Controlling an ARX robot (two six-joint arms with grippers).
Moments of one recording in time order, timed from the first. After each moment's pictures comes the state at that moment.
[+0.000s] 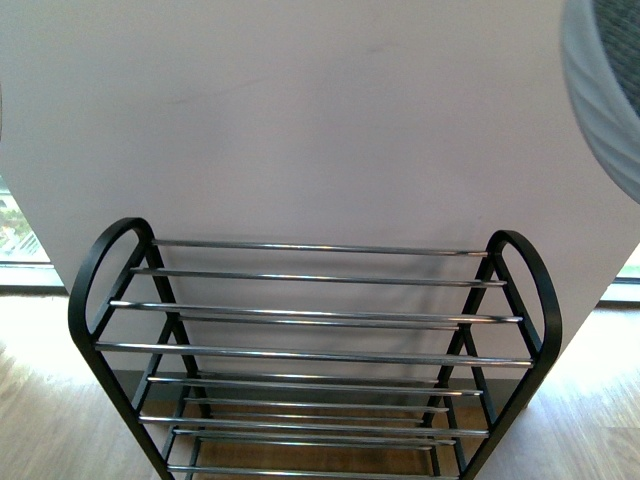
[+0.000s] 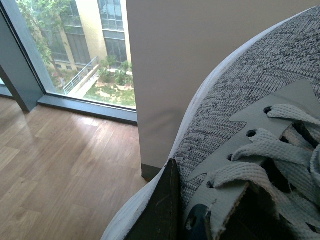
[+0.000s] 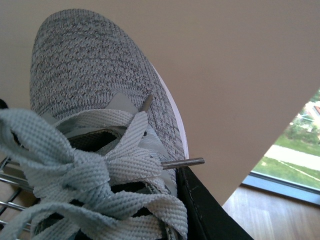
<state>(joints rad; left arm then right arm) -0.49 0.34 0.24 -0.17 -0.64 -0.20 0.15 0.55 0.37 0.09 0.18 -0.18</state>
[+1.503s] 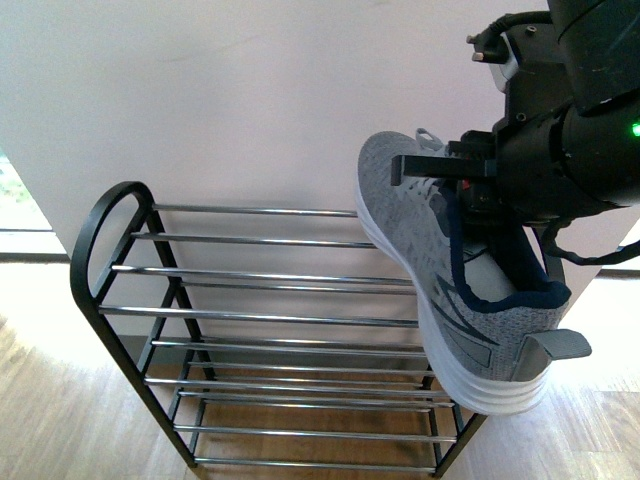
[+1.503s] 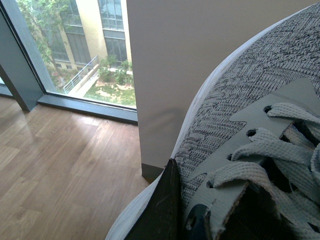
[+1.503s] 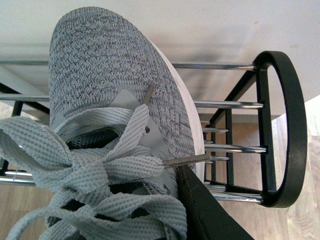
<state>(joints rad) -0.49 0.35 0.24 -0.17 -0.64 -0.20 0.26 1.76 0.93 0.13 0.29 0.30</state>
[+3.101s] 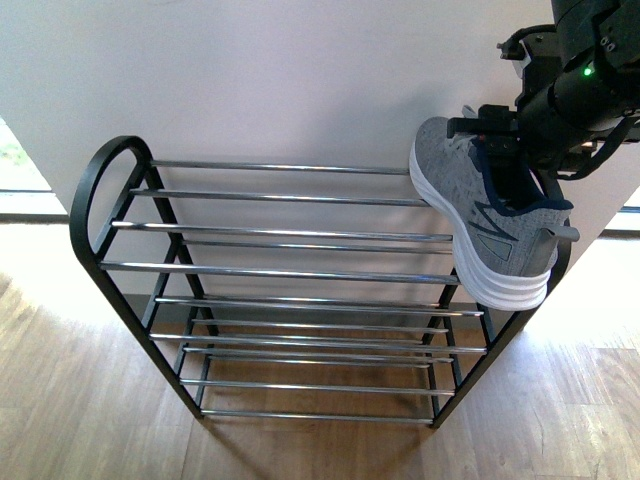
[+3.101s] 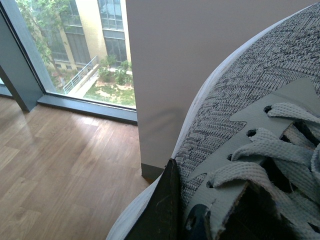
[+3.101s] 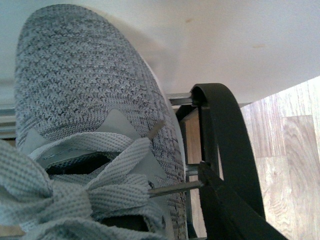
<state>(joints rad) -0.49 0.35 0.24 -0.17 -0.64 -0.20 0.01 2.20 1.39 -0.03 0.16 0.15</state>
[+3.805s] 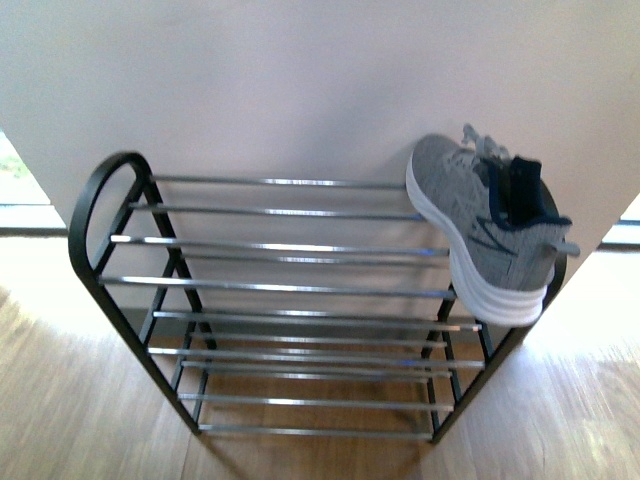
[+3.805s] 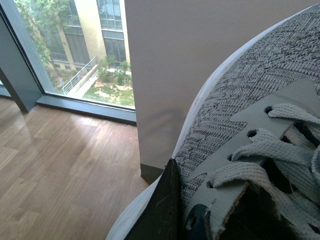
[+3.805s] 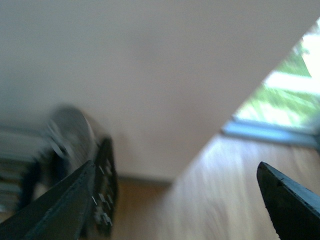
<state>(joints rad) -0.49 0.34 0.24 -0.17 -0.64 -0.20 -0.31 1.31 0.85 0.17 -0.17 -0.21</state>
